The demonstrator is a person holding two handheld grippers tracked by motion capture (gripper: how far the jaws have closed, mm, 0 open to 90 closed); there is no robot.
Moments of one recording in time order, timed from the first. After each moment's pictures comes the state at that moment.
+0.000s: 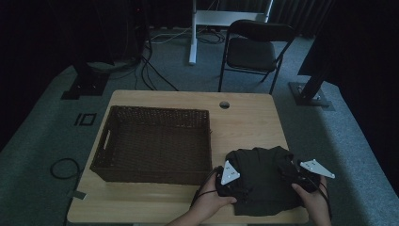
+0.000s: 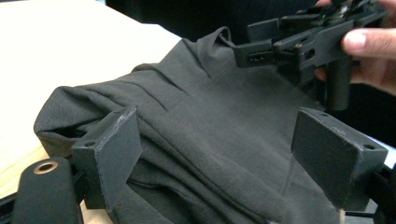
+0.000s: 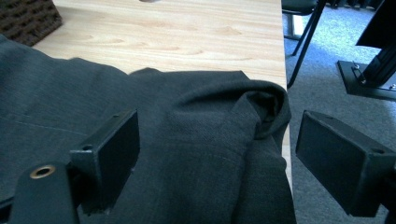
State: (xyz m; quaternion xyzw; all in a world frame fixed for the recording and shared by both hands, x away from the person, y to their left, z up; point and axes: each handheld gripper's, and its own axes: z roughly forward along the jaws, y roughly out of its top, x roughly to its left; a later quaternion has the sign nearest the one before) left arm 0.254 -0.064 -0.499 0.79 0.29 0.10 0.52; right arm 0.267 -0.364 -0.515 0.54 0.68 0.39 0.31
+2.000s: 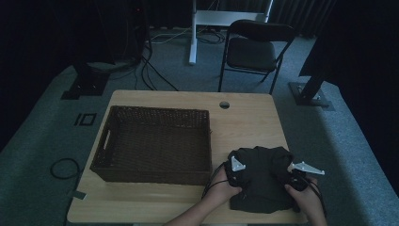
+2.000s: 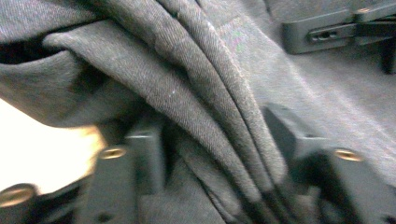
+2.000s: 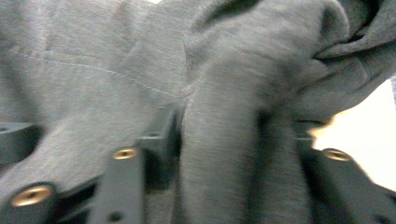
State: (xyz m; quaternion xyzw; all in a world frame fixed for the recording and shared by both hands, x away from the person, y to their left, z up) left arm 0.300 -0.097 -0.549 0.83 0.35 0.05 0.43; right arm 0.277 -0.357 -0.548 0.57 0.70 0.40 0.17
